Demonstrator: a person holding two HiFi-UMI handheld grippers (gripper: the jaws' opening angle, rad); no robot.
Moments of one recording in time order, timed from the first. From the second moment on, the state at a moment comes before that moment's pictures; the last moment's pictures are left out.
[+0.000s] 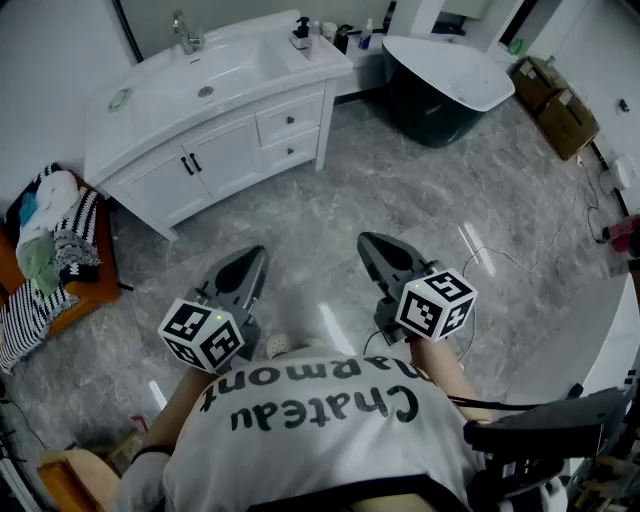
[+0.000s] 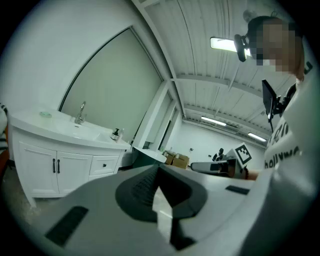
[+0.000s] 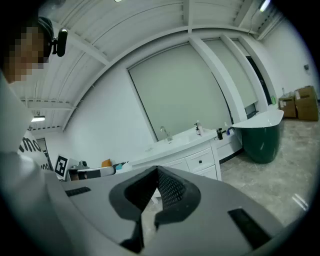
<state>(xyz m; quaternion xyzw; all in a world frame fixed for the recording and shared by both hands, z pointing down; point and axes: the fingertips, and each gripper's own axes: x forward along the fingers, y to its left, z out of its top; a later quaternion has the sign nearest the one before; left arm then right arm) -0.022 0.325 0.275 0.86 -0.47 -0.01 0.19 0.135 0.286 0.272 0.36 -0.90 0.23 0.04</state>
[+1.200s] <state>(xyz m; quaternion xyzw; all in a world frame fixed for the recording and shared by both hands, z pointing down) -0.129 0.294 0.284 0.86 -0.47 -0.01 0.21 0.019 0.249 0.274 0.34 -0.91 0.24 0.04</state>
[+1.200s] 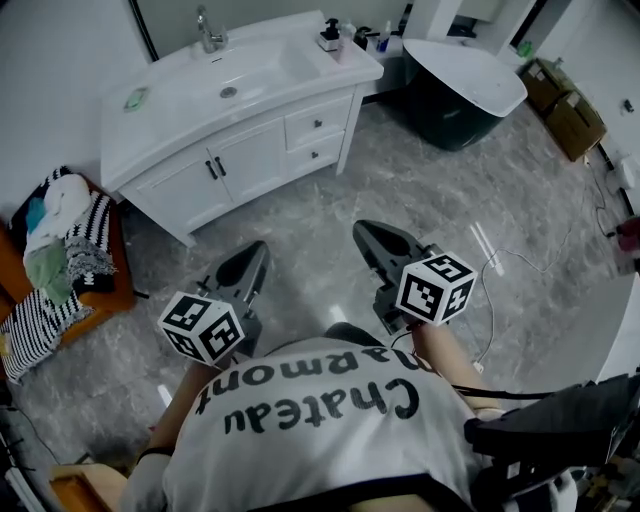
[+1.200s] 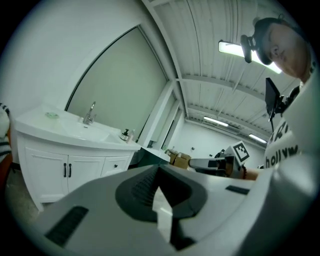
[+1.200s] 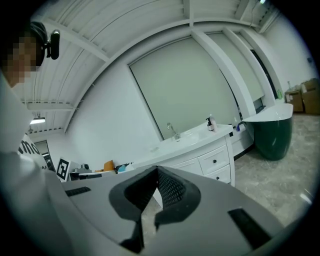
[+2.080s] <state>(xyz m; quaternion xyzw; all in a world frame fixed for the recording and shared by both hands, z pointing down) -0.058 0.185 0.304 0.87 -0.44 0.01 0.24 0.035 0.156 0.302 0.32 -0.91 0.26 0.06</state>
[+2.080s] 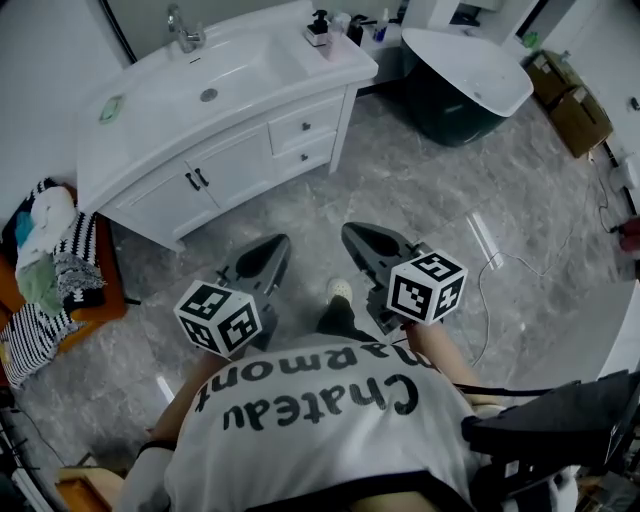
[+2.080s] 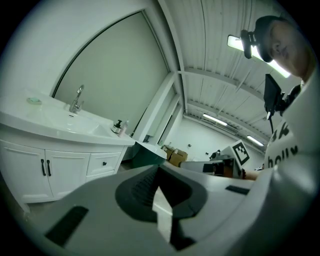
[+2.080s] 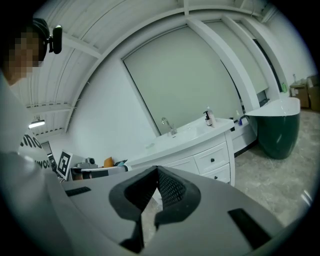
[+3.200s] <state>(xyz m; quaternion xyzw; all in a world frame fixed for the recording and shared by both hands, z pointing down) 0.009 0.027 0.313 0.84 -0.49 0.00 0.24 0.072 -0.015 0.306 0.23 -0.94 0.24 0.10</state>
